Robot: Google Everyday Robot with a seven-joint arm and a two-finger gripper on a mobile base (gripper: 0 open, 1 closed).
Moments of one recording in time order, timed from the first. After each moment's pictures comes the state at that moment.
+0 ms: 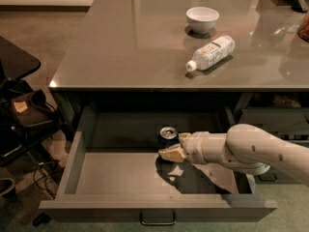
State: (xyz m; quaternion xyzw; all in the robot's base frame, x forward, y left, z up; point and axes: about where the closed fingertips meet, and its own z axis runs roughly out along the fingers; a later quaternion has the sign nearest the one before) arm 0.520 -0.061 0.640 -0.38 0.80 0.25 0.38
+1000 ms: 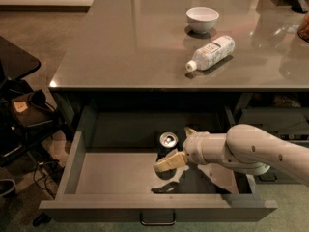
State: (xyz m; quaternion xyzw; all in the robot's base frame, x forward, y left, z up) arm 0.520 -0.060 0.640 -0.38 0.80 0.25 0.38
